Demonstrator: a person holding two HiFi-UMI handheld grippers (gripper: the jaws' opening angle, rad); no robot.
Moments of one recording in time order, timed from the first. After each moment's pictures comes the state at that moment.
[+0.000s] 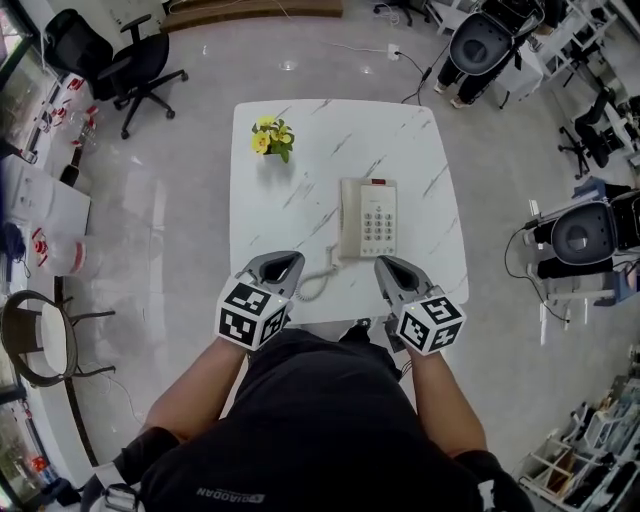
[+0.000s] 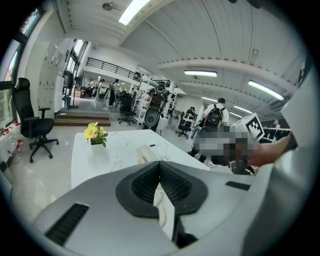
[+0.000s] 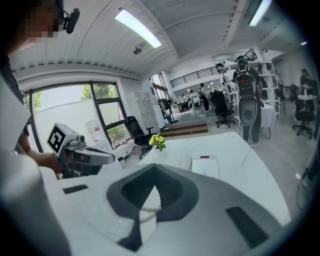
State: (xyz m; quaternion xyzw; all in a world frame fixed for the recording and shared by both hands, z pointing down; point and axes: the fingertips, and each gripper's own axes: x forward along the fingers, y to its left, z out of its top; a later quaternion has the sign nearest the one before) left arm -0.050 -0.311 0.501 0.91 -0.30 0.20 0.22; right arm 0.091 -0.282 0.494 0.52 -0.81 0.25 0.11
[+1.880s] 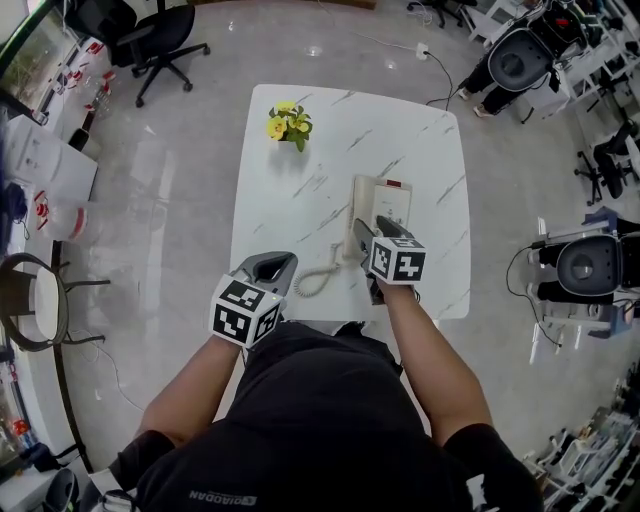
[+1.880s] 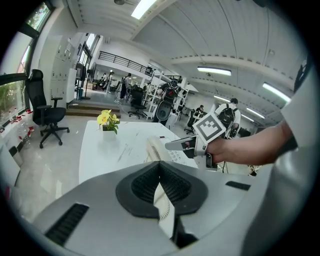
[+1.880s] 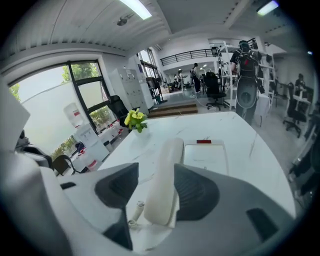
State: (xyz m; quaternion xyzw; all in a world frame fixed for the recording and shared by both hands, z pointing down) left arm -0.071 -0.313 0.534 0.88 -0.34 0.22 0.26; right arm 0.092 -0.394 0.601 0.54 -0.74 0.32 0.22
